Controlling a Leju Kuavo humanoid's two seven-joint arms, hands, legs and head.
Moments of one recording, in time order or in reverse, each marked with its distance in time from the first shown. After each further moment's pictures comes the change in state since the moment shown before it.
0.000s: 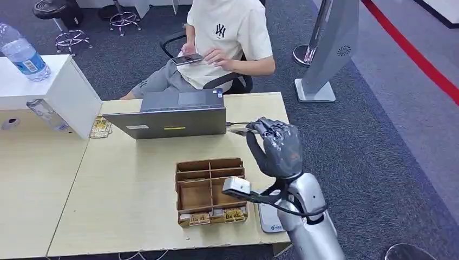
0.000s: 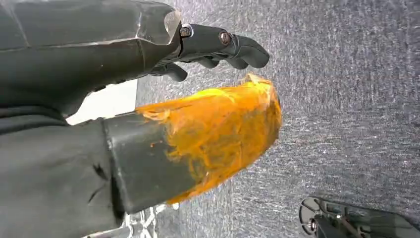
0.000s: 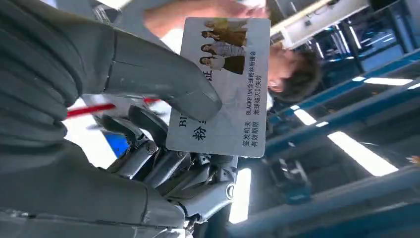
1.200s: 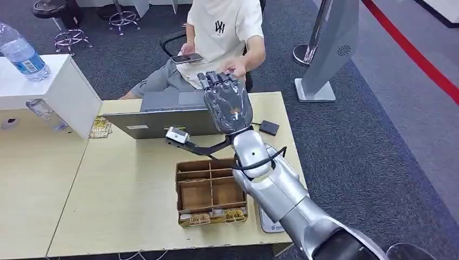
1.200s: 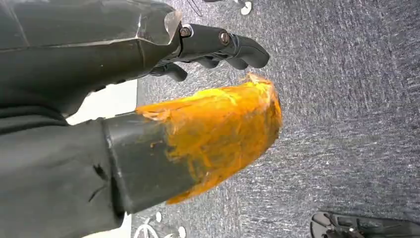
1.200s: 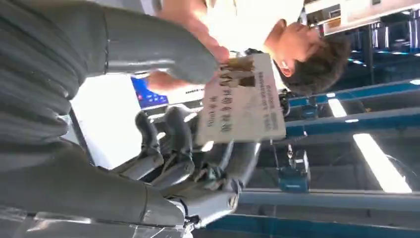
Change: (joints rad) left arm -0.010 0.023 -0.014 0.000 -0.112 -0.041 0.021; right arm -0.436 0.005 0.389 0.410 0.321 -0.003 0.642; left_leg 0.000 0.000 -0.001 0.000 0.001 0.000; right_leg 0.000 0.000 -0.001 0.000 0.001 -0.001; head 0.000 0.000
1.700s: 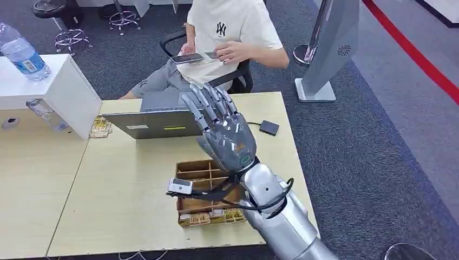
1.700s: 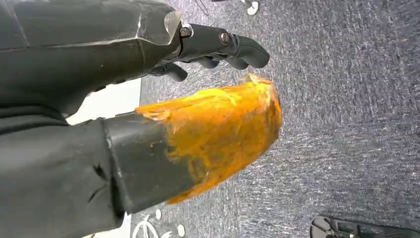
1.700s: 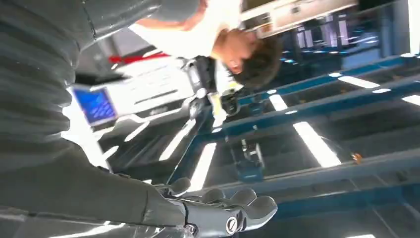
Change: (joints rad) left arm 0.001 -0.002 0.000 0.000 0.022 0.031 0.011; right arm 0.333 0.017 -0.101 -0.375 -0.086 -0.001 -0.390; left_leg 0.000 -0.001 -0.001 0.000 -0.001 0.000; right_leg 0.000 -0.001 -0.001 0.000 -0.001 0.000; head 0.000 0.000
